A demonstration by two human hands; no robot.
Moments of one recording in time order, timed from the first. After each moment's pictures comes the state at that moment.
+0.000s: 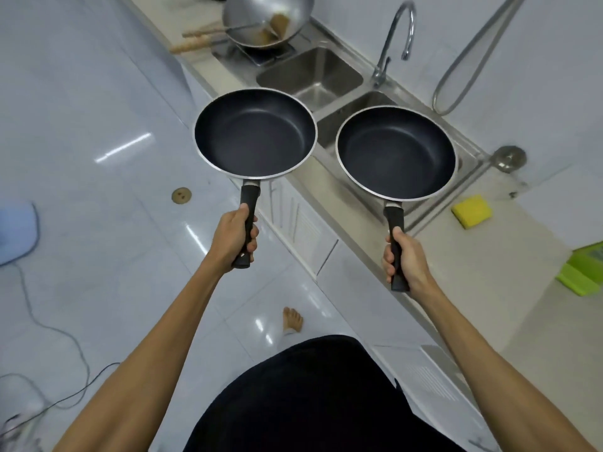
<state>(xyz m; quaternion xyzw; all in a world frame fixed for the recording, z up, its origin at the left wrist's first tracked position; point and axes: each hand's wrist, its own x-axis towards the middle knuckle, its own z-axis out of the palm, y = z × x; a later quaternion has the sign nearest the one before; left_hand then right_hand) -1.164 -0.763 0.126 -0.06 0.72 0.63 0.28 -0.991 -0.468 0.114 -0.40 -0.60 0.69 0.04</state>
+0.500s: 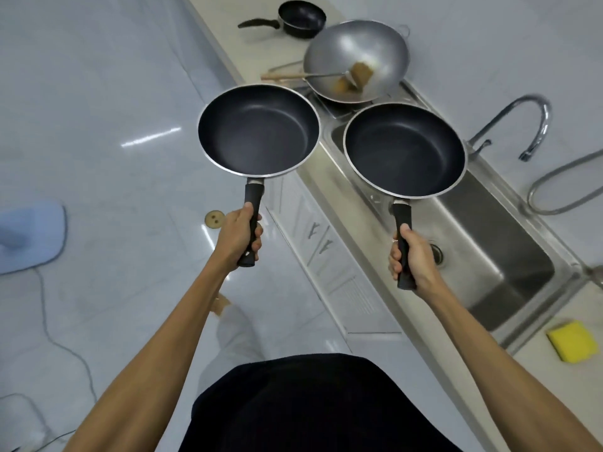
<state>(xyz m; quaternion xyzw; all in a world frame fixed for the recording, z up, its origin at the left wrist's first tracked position) -1.455 -0.849 0.111 -0.11 0.71 0.66 0.23 -1.329 -0.528 0.125 -0.36 -0.61 0.71 -0.01</state>
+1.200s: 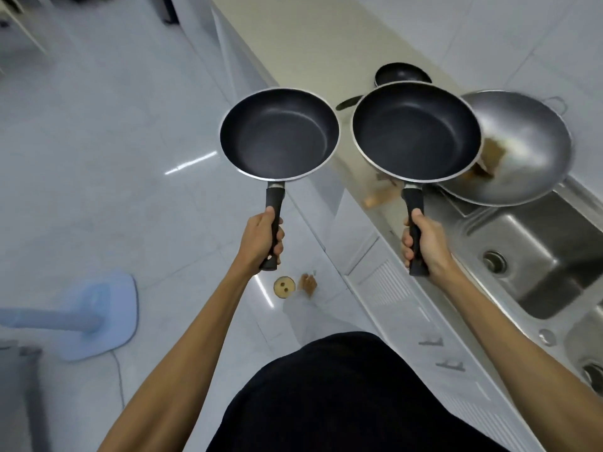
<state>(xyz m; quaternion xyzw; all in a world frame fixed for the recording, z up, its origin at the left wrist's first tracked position) -1.904 -1.035 0.114 -0.10 0.71 0.65 0.23 -1.809 -0.728 0.122 -0.32 -0.62 0.71 0.00</state>
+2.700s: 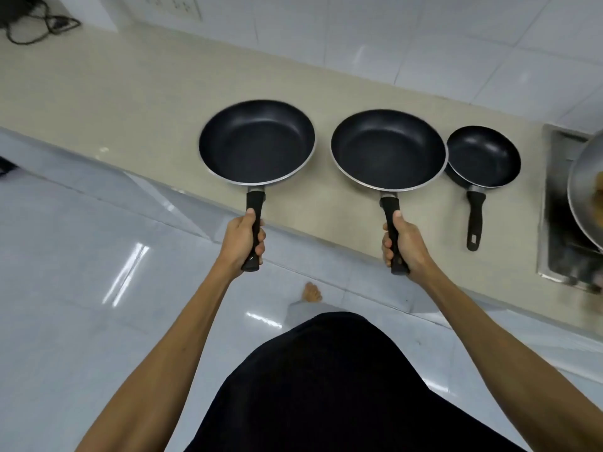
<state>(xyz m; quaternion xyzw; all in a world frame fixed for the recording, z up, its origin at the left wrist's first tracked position) -2.782 -1.052 0.110 0.09 0.72 0.52 0.44 -2.514 -0.856 0.068 -0.54 -0.49 0.66 0.15</state>
